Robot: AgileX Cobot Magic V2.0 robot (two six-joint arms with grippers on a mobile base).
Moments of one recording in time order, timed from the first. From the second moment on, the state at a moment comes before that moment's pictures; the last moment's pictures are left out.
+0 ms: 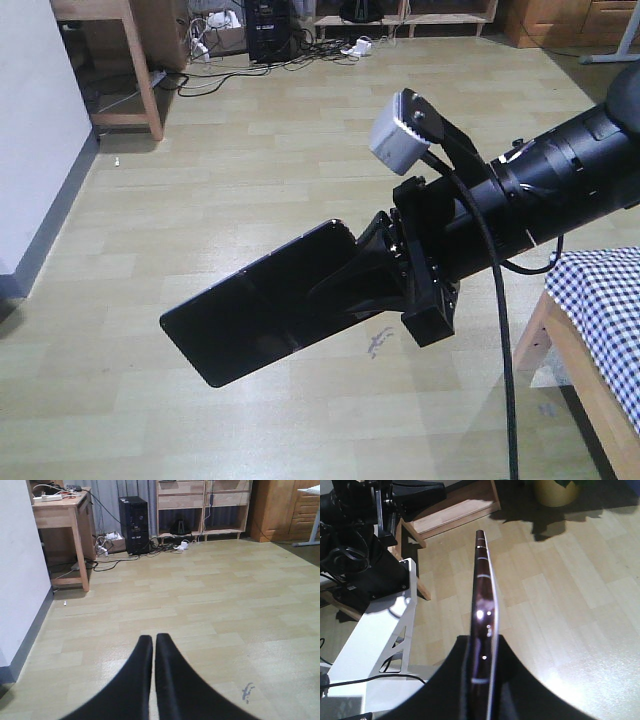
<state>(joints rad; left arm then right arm) -0.04 -0.02 0.03 -0.14 0.23 0.14 0.35 1.46 -1.23 0.96 1.23 -1.10</state>
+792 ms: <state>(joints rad) -0.04 -0.02 0.03 -0.14 0.23 0.14 0.35 1.46 -1.23 0.96 1.23 -1.10</state>
